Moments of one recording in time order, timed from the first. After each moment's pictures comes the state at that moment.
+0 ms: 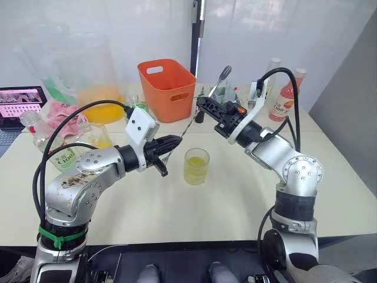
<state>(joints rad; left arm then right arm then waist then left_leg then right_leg) -0.56 0.56 0.06 -0.50 -0.59 0.89 -0.56 -0.80 -0.15 -0.25 -0.16 1.31 0.92 -0.07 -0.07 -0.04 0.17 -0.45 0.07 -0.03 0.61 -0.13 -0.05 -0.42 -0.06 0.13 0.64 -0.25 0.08</state>
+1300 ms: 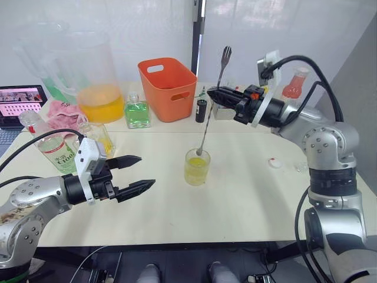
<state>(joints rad) -0.12 0.82 0.36 -0.54 -0.80 0.72 -0.88 -0.93 -0.54 -0.04 -0.06 0.82 0.82 0.59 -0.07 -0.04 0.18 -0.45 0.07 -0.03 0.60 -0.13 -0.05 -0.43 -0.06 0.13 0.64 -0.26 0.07</state>
